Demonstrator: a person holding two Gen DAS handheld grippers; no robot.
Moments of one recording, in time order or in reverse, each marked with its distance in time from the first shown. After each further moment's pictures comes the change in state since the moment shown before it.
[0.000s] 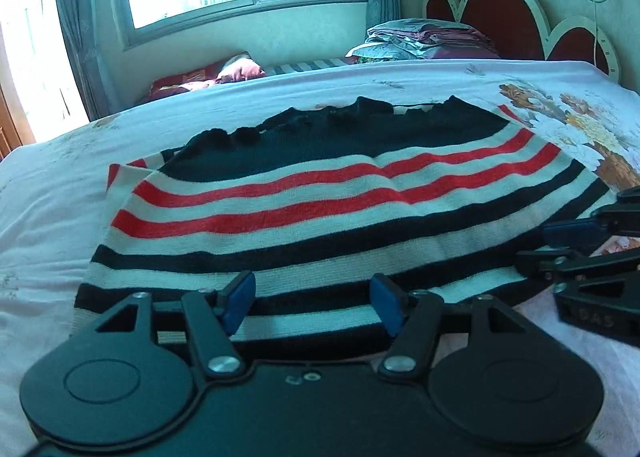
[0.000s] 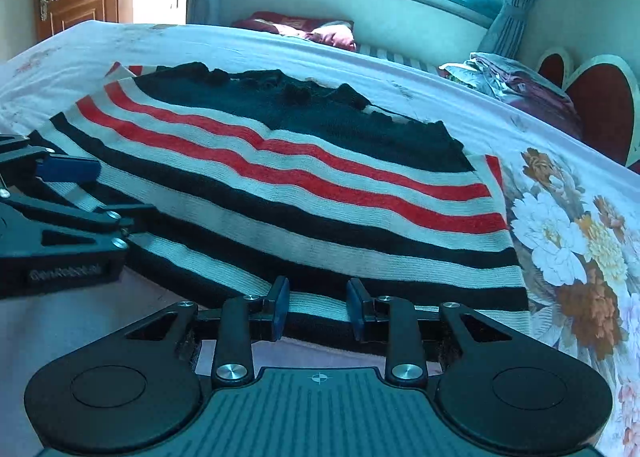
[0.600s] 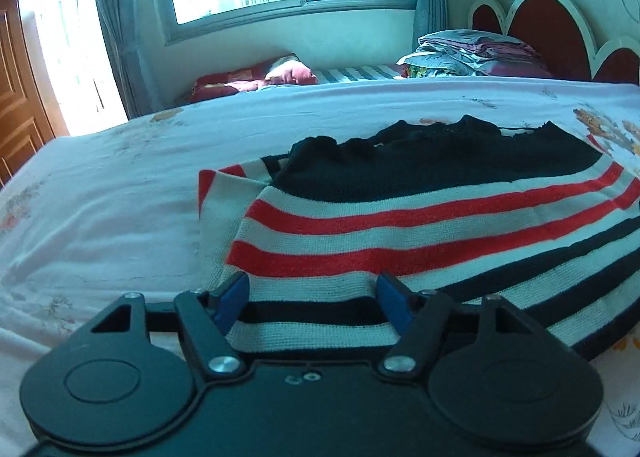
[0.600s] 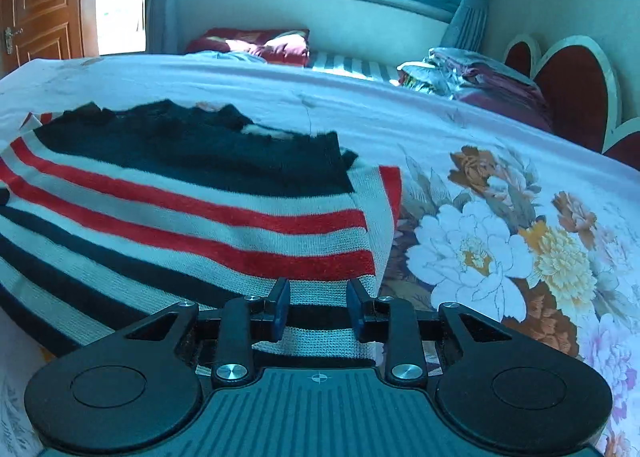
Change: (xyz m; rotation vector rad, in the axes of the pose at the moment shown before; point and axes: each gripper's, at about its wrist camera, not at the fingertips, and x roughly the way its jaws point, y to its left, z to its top) left arm 0.025 0.075 0.022 -0.030 -0.025 0.104; right arm 0.019 -0.106 0.027 0.088 -0.058 -0.041
